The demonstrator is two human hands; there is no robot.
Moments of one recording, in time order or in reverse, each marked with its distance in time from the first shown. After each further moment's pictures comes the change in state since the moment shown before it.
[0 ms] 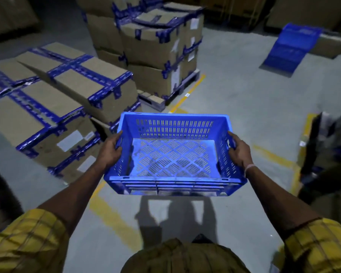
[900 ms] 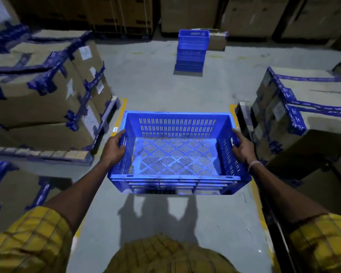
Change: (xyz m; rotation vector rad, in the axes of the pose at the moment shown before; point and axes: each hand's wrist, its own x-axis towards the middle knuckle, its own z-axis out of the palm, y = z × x) left_hand 0.483 0.313 0.269 -0.069 -0.378 0.395; right_hand 0.331 0.153 -0.164 0.007 0.396 0.371
